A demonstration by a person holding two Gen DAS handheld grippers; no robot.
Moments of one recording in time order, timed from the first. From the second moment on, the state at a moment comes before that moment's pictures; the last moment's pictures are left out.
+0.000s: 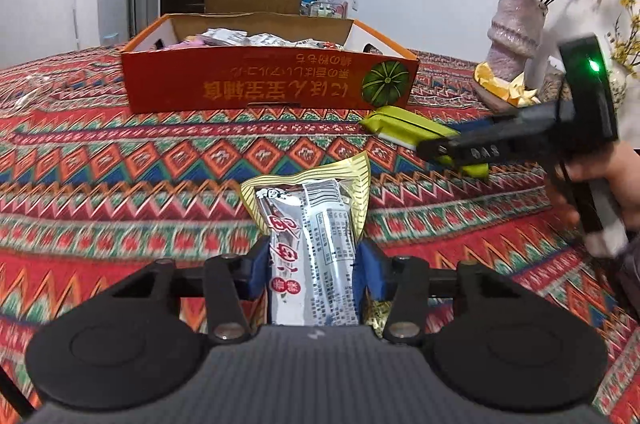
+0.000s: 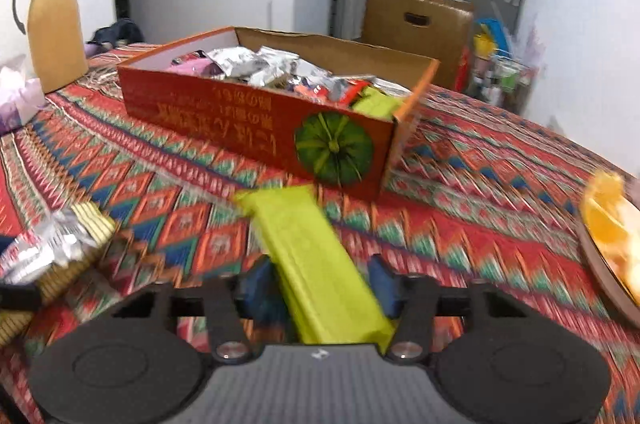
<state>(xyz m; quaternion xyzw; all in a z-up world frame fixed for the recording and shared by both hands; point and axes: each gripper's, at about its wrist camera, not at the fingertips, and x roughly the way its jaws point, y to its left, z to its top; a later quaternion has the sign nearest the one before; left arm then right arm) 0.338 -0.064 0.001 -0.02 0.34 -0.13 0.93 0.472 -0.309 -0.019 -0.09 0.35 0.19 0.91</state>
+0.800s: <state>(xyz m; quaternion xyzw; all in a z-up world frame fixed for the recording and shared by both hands) 0.230 -0.047 0.045 -0.02 0.29 -0.12 0.95 0.241 -0.316 0.005 0.02 0.30 0.10 0.95</state>
